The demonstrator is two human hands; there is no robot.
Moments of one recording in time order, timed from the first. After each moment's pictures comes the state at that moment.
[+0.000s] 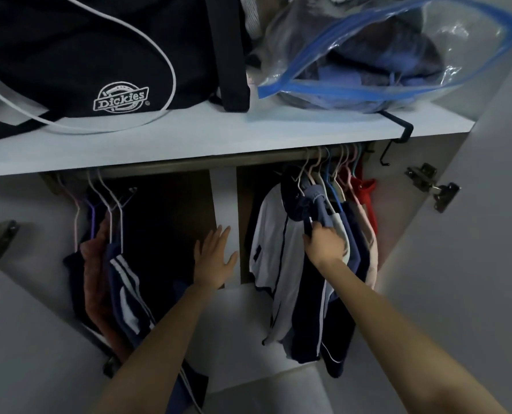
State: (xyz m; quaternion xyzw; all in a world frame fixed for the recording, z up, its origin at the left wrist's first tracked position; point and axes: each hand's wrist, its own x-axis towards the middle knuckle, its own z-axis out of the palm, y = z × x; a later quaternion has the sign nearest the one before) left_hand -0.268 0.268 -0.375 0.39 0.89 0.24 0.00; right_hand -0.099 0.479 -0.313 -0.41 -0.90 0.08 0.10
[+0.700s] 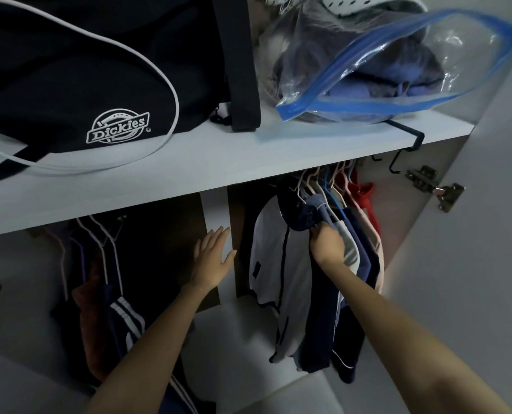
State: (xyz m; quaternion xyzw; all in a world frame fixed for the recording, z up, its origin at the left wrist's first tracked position) left_hand -0.338 0.287 -0.355 0.47 0.83 0.29 0.01; right_hand -0.134 0.482 -0.305 -0.53 -0.81 0.18 0.19
